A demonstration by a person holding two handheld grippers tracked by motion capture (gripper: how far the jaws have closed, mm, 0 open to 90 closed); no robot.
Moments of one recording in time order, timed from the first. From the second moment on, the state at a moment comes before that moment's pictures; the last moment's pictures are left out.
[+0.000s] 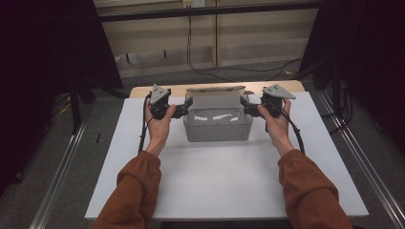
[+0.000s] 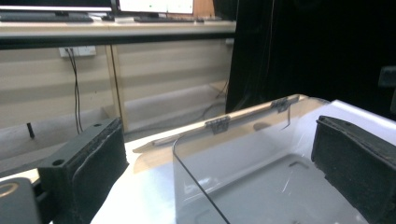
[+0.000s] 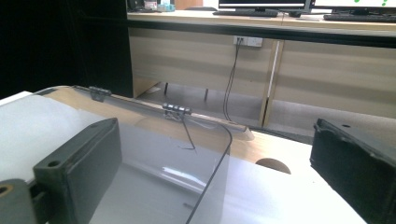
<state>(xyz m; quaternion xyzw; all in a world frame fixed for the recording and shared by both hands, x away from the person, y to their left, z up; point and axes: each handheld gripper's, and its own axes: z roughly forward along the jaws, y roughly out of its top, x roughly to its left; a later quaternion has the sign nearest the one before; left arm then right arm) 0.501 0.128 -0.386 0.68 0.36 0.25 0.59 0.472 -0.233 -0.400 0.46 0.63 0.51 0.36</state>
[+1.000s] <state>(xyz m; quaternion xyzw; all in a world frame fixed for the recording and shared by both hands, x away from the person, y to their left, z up) 0.426 0.168 -0.408 0.67 0.36 0.27 0.59 0.386 -0.249 -0.419 0.45 0.61 0.50 0.42</state>
